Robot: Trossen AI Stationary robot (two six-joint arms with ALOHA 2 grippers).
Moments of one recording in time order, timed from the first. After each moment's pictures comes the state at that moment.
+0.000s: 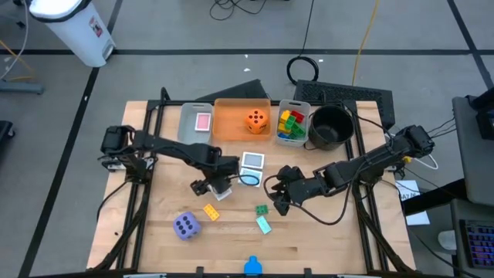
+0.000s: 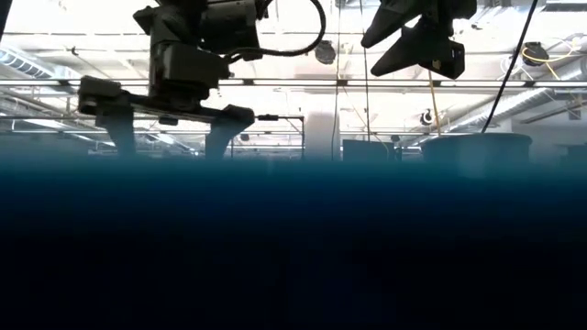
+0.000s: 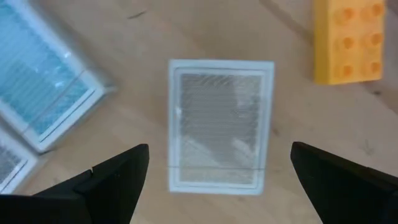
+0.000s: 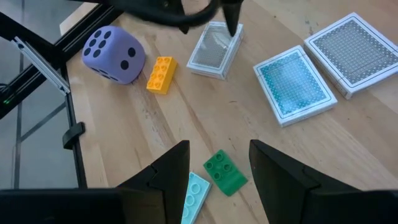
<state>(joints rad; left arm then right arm) -0.04 1.72 1.14 -0.86 0.15 0.89 0.38 1.43 1.04 -0.35 0.31 0.92</state>
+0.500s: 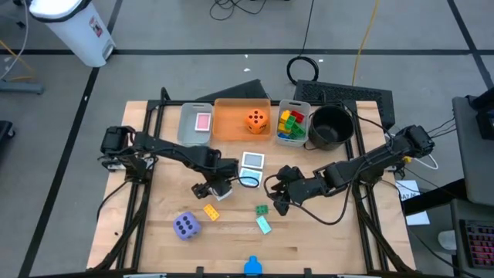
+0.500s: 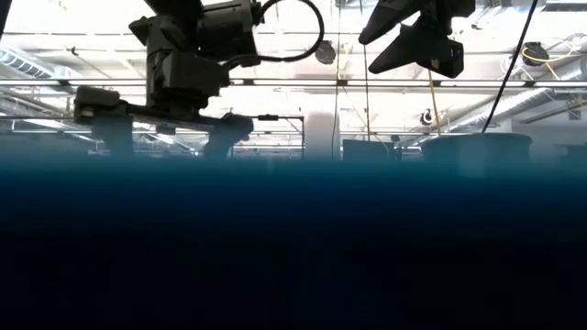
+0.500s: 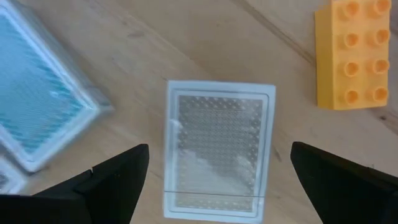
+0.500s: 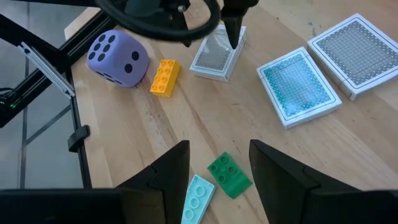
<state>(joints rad) -0.06 1.72 1.10 -0.77 0.18 0.85 0.38 1.43 1.04 -0.34 0.31 0.93</state>
